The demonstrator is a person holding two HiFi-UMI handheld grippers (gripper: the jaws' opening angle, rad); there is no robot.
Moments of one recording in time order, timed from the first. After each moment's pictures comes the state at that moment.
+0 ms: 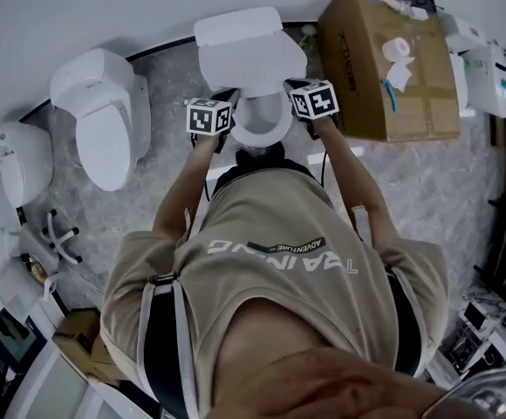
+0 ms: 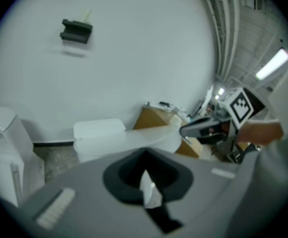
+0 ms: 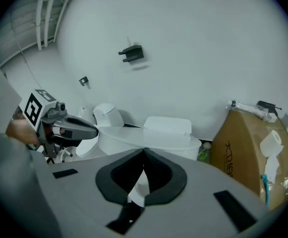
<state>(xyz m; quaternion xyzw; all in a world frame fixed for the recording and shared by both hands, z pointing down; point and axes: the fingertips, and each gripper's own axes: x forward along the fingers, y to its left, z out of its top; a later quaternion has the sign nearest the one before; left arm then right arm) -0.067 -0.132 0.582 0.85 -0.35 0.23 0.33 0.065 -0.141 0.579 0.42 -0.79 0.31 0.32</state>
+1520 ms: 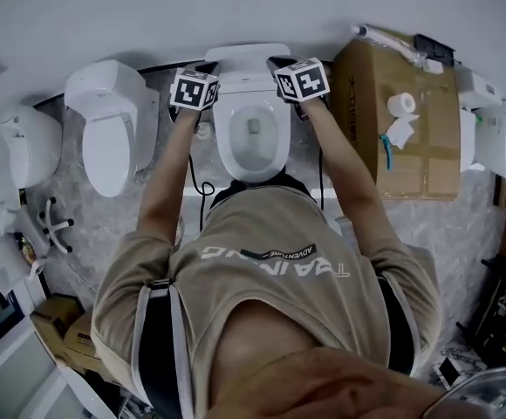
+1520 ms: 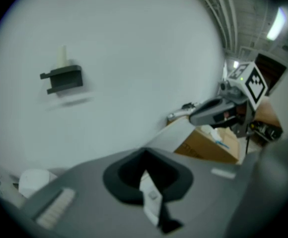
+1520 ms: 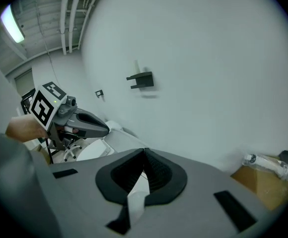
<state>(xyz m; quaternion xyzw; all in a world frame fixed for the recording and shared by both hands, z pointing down) -0.078 -0.317 0.486 0.81 -0.46 0.32 0.19 0.045 -0.327 0.482 0.34 -0.88 0.22 0.26</state>
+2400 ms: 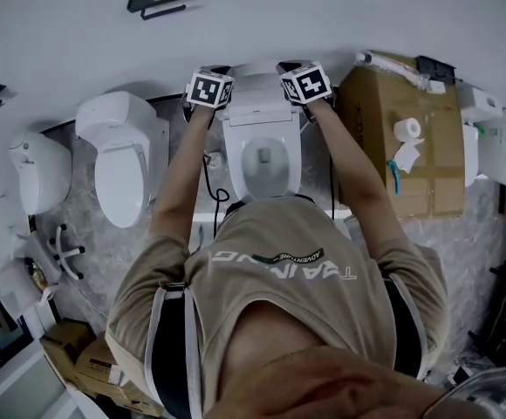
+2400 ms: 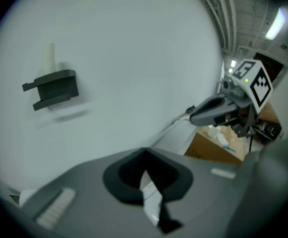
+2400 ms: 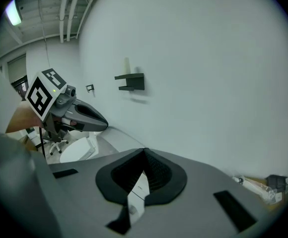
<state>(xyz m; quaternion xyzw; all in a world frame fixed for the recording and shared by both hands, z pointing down) -0.089 -0.419 0.471 0.82 -0.45 0.32 0.17 0.033 -0.421 0.465 0.38 -0.86 0.16 0.30</state>
